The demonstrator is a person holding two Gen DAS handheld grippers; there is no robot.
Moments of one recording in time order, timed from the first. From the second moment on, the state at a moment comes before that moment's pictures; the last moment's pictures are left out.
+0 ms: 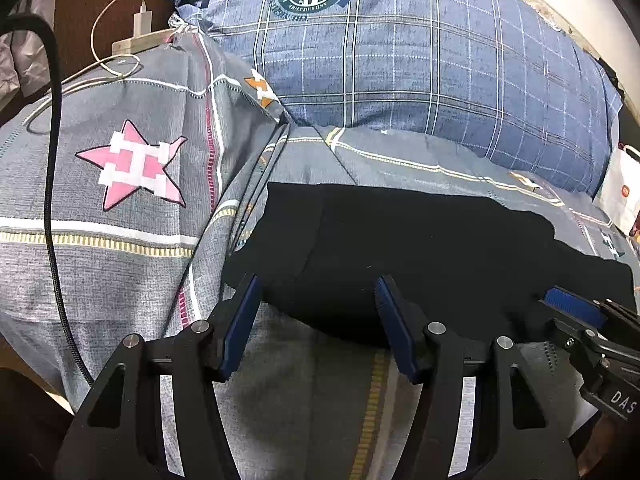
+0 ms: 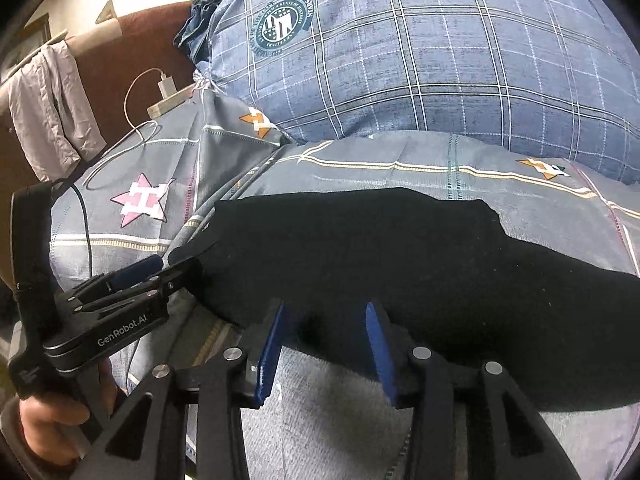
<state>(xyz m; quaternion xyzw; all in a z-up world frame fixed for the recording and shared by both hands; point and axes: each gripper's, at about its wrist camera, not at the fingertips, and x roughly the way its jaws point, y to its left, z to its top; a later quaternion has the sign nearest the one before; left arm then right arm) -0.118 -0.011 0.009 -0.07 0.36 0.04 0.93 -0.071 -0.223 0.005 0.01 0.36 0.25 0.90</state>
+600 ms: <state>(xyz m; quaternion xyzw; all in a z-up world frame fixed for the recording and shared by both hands) -0.110 -0.017 -0.009 -0.06 0.36 0.04 0.93 -0.066 -0.244 -0.005 0.04 0.36 0.24 0.90</state>
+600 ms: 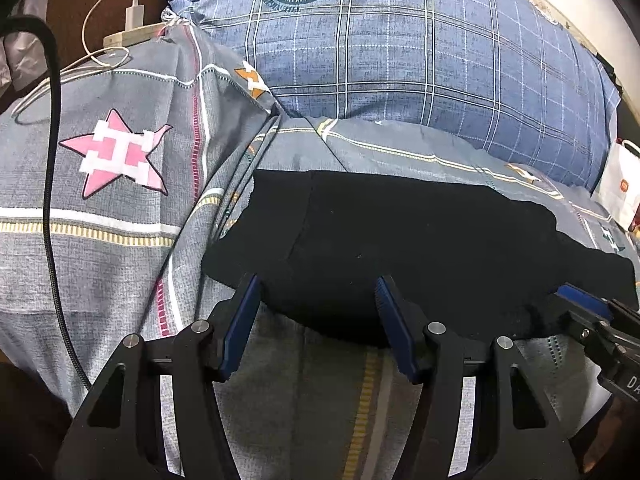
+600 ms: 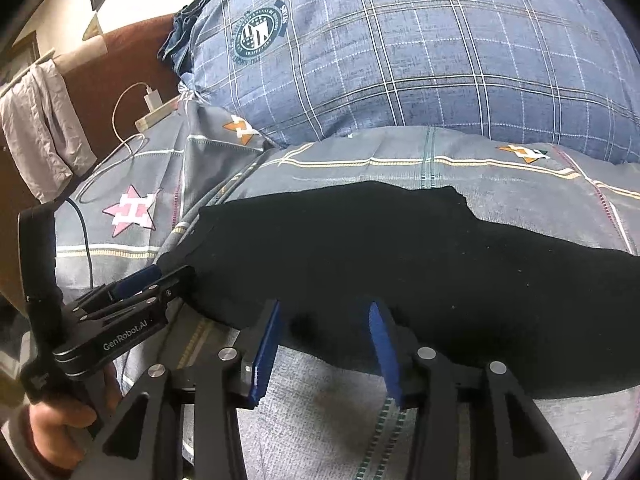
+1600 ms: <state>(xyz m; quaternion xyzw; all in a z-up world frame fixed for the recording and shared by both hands) -0.095 -0.083 0.014 -0.02 0.35 -0.09 0.93 -0.047 -0.359 -0.018 0.08 0.38 0.11 0.91</state>
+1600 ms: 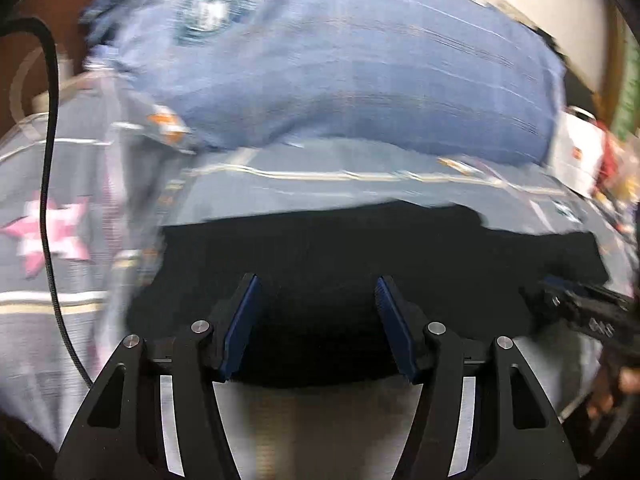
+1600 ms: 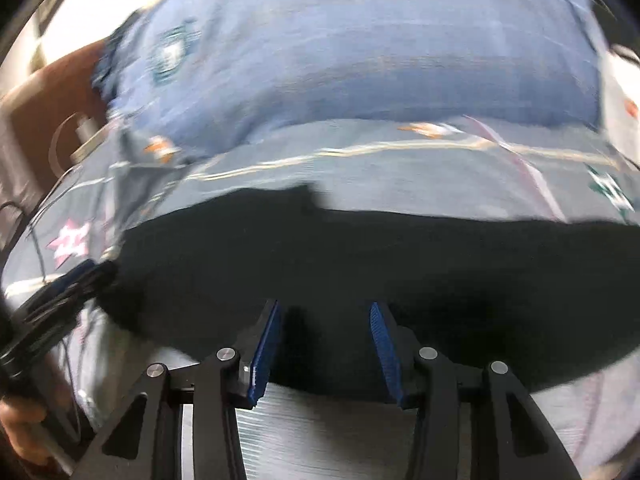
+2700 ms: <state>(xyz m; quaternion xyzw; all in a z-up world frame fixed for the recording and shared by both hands) 0.021 -0.468 0.010 0.17 0.46 -0.46 0.73 -0.100 -0.563 -0.055 0.36 0.30 0.03 0.88</state>
